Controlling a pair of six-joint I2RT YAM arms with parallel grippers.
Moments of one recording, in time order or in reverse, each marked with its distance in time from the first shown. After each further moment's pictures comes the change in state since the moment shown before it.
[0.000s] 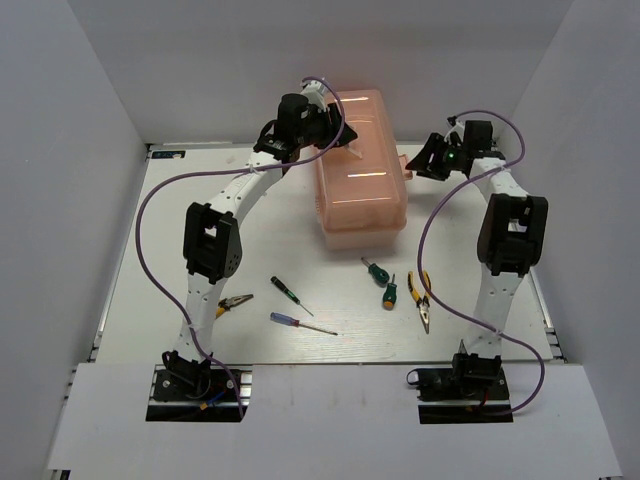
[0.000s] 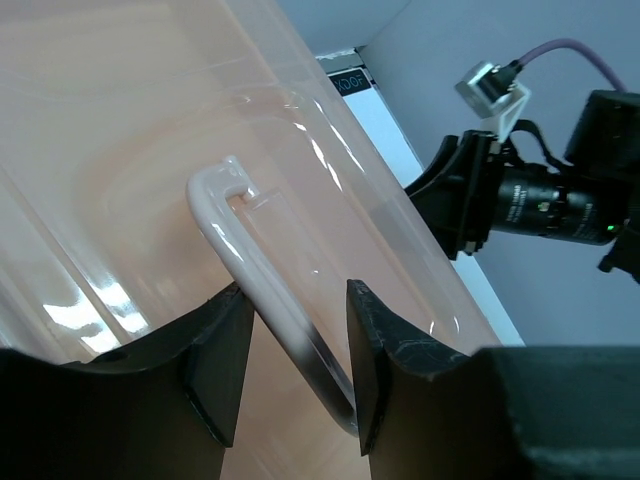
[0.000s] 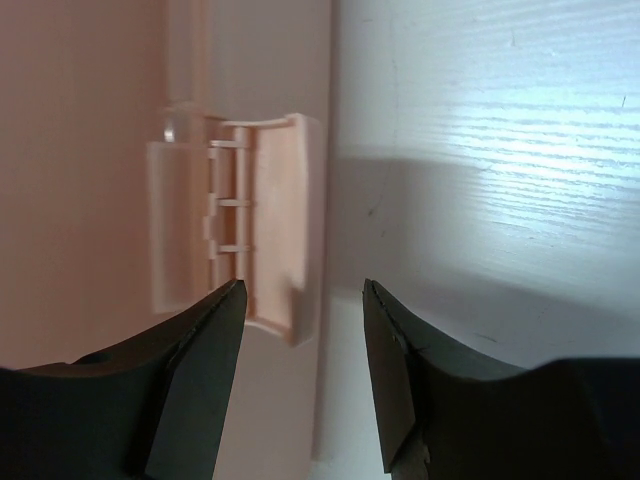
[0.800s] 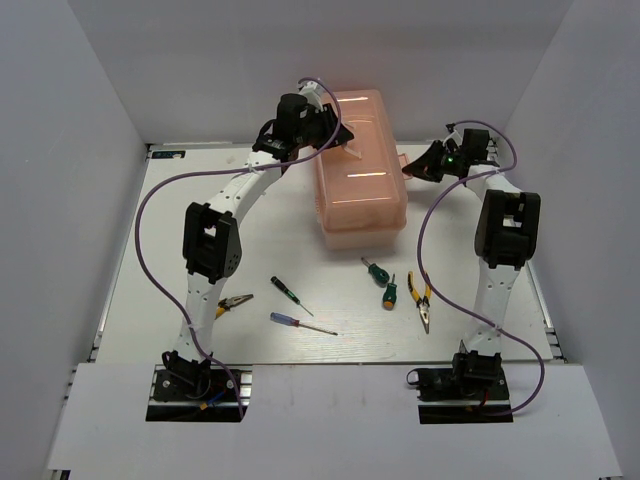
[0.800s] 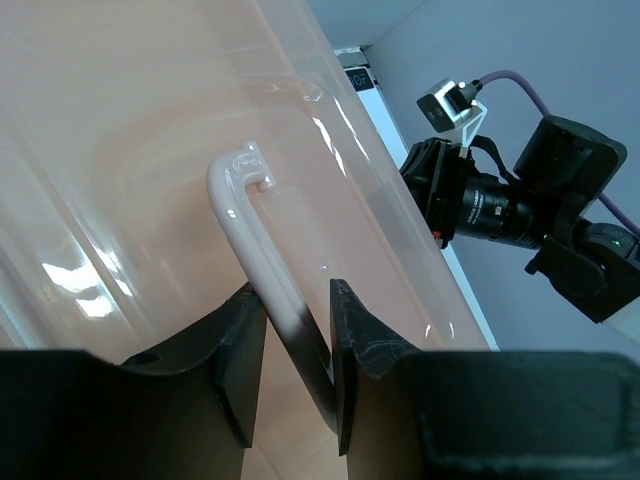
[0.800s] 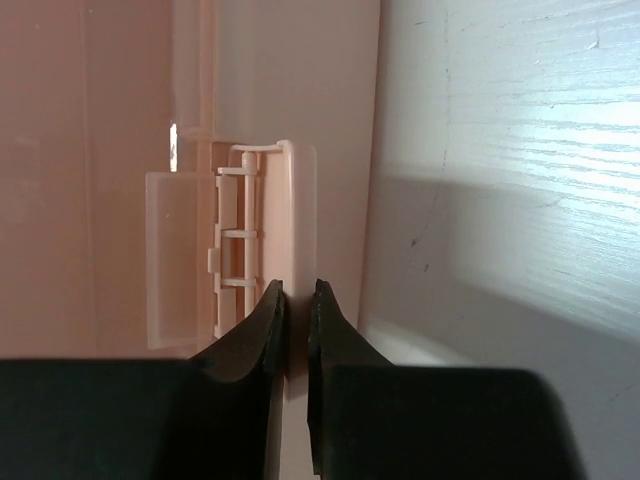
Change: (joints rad) left arm 0.005 0.002 0.007 -0.034 -0.009 -0.065; right arm -0.013 0.126 -0.001 0.184 -0.181 0.174
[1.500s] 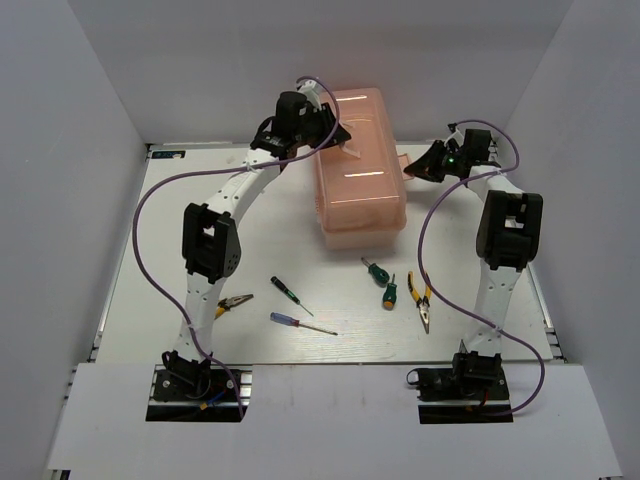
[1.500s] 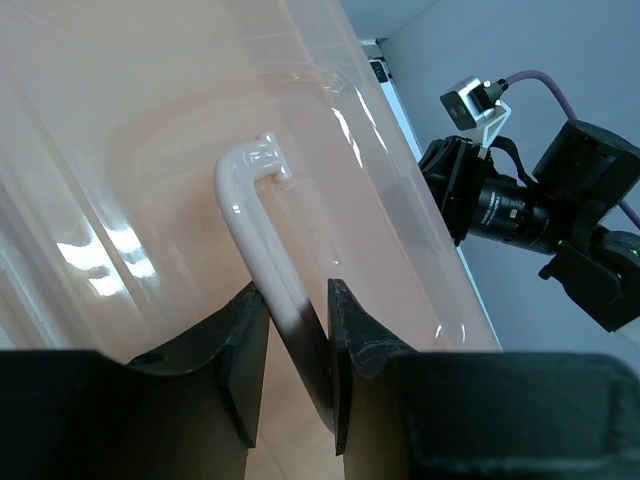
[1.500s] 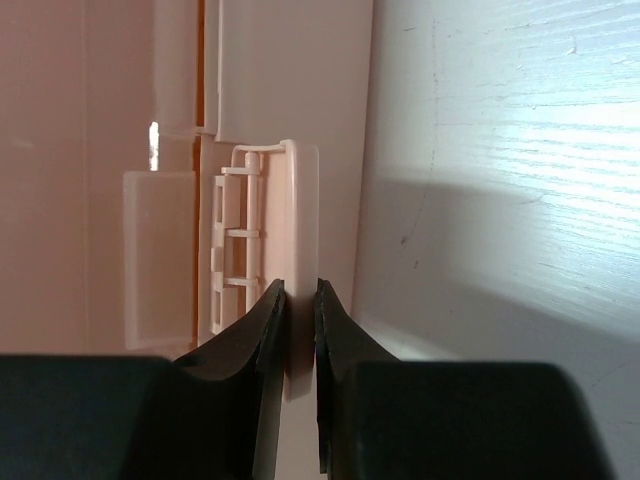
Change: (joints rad) left arm 0.008 -0.002 0.035 -0.079 -0.028 0.000; right arm -0.011 -0.027 -0.033 0.013 0.037 -0.021
